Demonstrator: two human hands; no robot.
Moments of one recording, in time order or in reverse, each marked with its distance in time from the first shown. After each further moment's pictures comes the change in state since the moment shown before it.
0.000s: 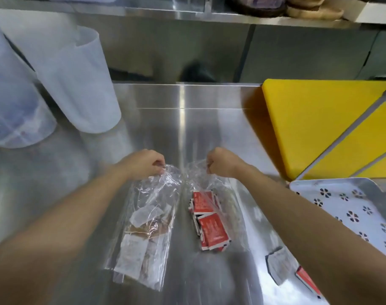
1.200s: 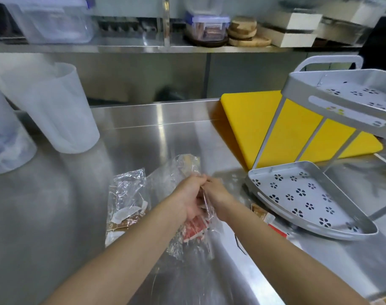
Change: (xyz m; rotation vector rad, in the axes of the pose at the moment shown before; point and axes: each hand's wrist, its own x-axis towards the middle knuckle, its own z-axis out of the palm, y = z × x) left_hand -0.071 0.221 0.034 -1.579 -0.151 -0.489; right_hand -0.134 -0.013 0.032 1.300 0.151 0.257
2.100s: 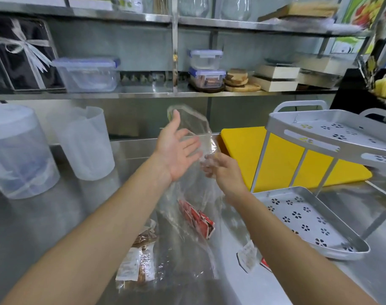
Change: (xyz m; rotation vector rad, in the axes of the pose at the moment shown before) left_hand -0.097 0.107 -0.008 -0.225 -0.217 0.504; right_hand -0.030 -0.080 -0.013 -0.075 0.163 -0.674
